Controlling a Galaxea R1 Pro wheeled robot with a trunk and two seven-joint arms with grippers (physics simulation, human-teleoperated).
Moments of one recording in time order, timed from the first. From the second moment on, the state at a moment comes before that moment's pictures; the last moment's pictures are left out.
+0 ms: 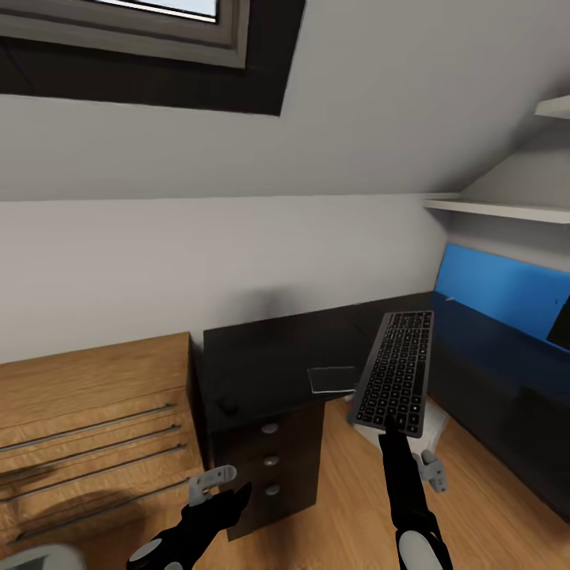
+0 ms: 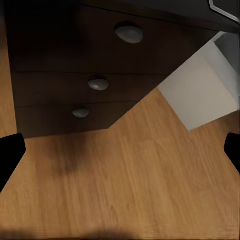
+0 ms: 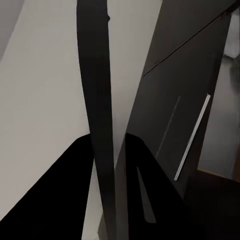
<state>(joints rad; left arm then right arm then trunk) 0.03 -0.03 -0.25 -1.57 0.55 0.51 0.29 -0.03 0.04 0.19 -1.52 -1.16 -0.40 -0.13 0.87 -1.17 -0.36</state>
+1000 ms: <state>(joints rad) 0.03 -0.03 -0.25 -1.57 0.55 0.51 0.29 -0.03 0.04 0.18 -1.52 -1.17 -0.40 -0.13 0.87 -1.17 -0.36</state>
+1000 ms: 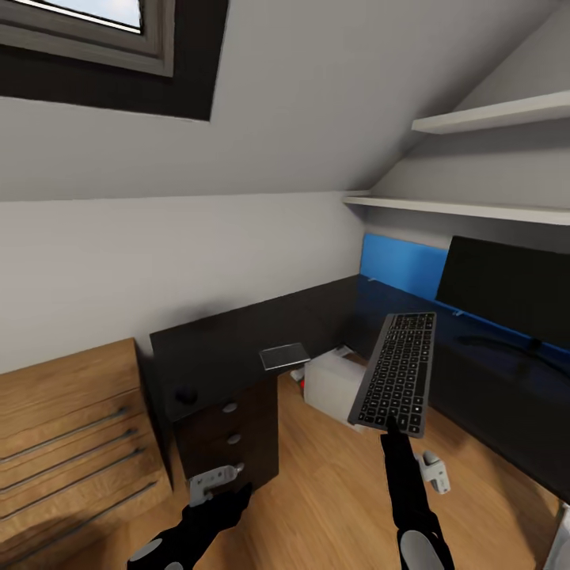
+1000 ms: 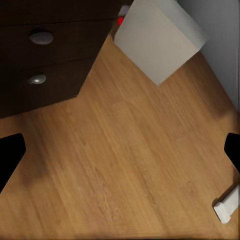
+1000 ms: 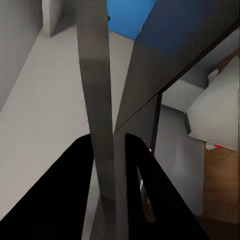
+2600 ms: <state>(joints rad) 0.03 -0.03 -0.25 -1.57 0.55 0.51 0.29 -0.03 0.03 0.08 -1.51 -1.47 -0.40 -0.14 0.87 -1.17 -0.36</state>
